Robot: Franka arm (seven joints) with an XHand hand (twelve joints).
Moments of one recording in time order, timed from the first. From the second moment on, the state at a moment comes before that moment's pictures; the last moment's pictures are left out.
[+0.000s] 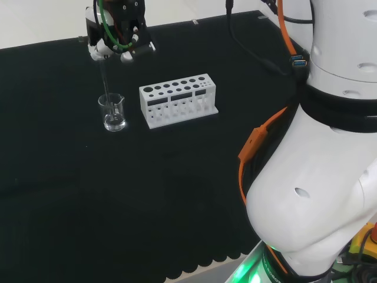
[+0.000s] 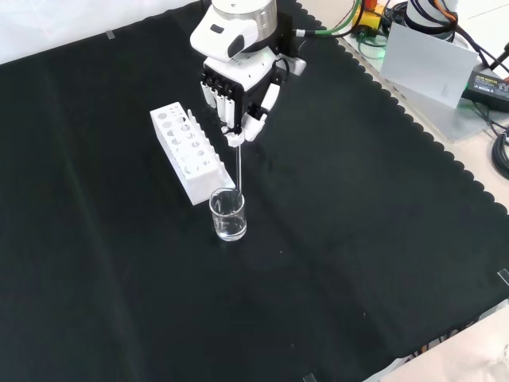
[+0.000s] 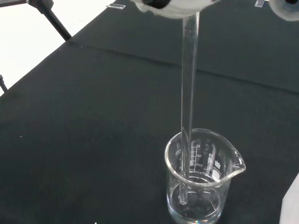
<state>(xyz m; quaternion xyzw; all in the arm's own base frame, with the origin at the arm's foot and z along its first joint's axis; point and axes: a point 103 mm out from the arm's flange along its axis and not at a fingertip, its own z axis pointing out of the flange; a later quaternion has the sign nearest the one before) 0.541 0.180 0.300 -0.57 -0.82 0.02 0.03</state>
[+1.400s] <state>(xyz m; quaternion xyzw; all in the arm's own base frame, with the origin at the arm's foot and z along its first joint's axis) 0.558 0.157 0.353 -0.59 -0.80 -0.04 0.01</state>
